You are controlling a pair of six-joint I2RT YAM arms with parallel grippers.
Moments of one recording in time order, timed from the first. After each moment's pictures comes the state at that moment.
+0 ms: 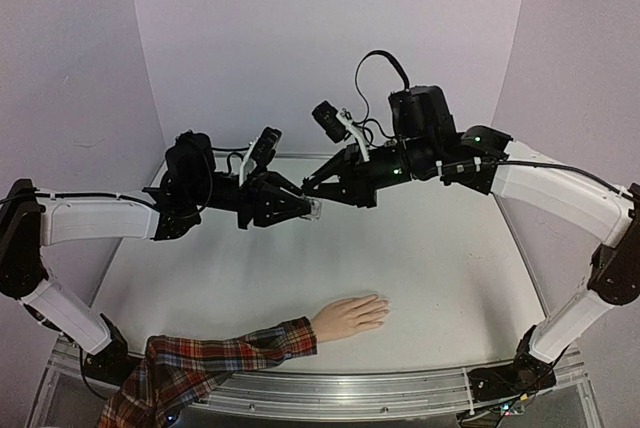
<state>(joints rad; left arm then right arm) -0.75 1.48 0.91 0.63 0.99 -0.29 0.90 1.57 1.52 -0.41 -0.53 -0.03</state>
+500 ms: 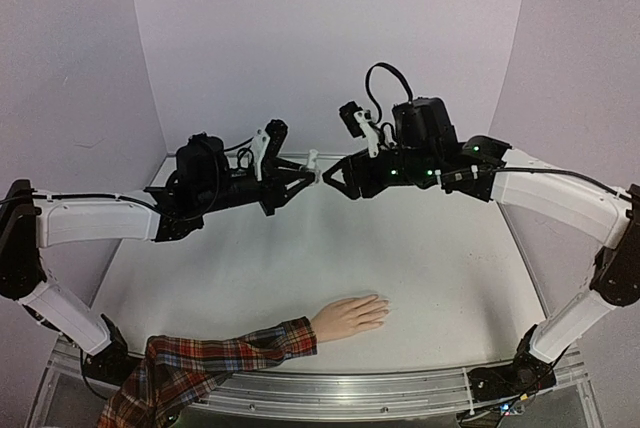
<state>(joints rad) -0.81 1.47 0.95 0.47 0.34 -0.02 0.87 1.54 1.43 -0.36 -0.09 0.15</state>
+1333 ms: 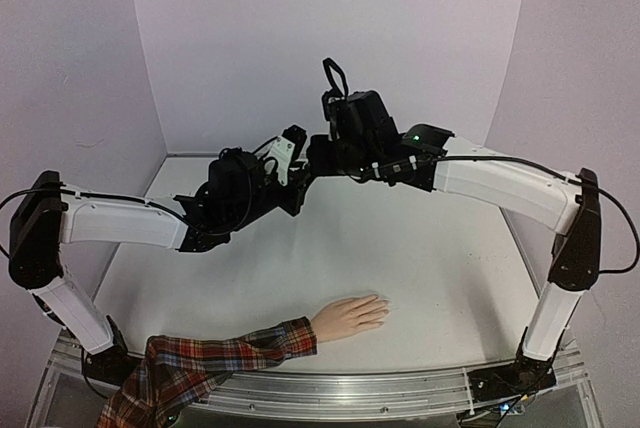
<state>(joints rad) -0.94 1.60 1.01 0.51 -0.21 0.04 0.98 1.83 1.76 -0.43 0.38 0.48</state>
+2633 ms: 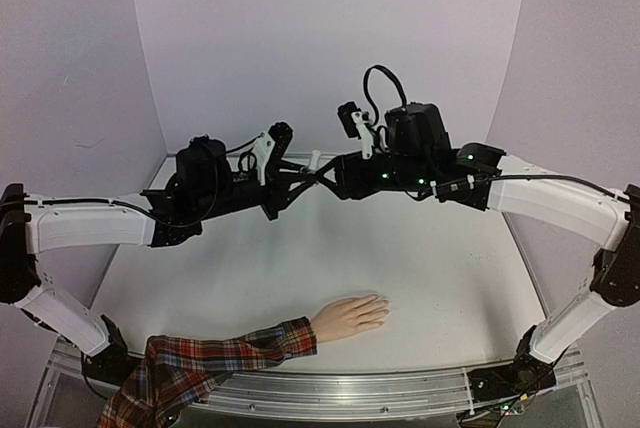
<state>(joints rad) -0.87 1.43 0.95 0.42 0.21 0.05 0.92 1.55 1.41 -0.29 0.00 0.28</state>
